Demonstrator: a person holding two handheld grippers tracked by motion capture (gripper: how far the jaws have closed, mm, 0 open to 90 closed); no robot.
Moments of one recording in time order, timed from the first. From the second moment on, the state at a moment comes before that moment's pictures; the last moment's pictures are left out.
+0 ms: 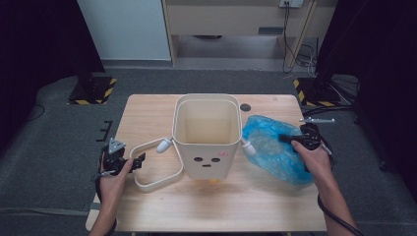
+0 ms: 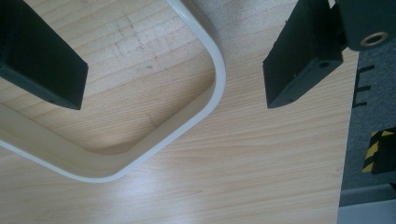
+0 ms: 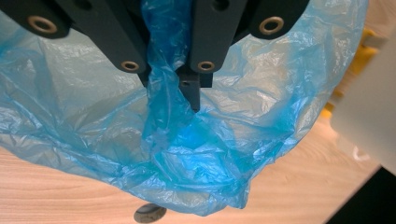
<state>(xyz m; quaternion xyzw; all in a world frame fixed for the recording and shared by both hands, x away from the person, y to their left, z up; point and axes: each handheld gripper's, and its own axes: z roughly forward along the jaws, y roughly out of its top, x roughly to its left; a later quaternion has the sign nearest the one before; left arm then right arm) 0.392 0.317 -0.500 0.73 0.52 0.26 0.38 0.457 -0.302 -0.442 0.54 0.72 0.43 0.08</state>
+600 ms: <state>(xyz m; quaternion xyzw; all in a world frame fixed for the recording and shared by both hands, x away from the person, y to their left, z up) 0.390 0.322 -0.498 0.72 0.52 0.26 0.38 0.460 -0.312 -0.428 0.57 0.67 0.48 0.04</state>
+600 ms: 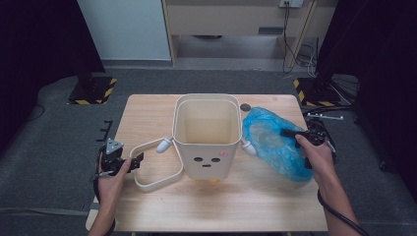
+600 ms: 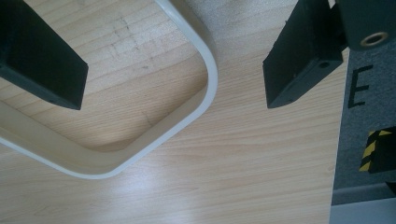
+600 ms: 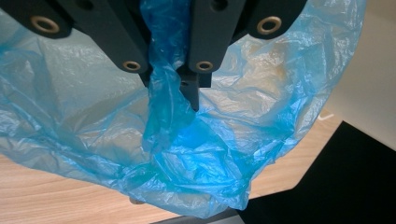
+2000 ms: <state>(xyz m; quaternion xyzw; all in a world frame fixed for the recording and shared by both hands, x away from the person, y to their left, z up) 0.390 0.322 -0.498 0.72 0.52 0.26 0.38 0.450 -0.318 -0.376 0.57 0.62 0.54 0.03</state>
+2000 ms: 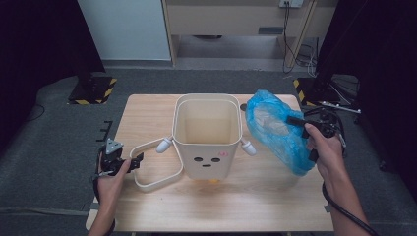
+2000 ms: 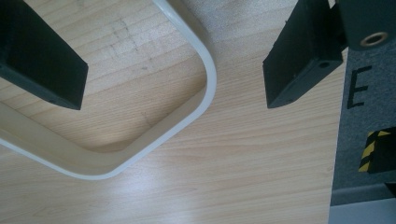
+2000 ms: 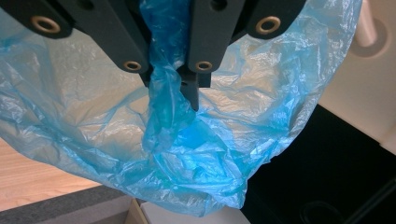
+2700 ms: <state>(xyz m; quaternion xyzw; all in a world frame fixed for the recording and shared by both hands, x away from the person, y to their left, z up) 0.391 0.320 -0.498 0.72 0.52 0.26 0.38 0.444 -0.309 -0.335 0.55 0.61 0.58 0.01</state>
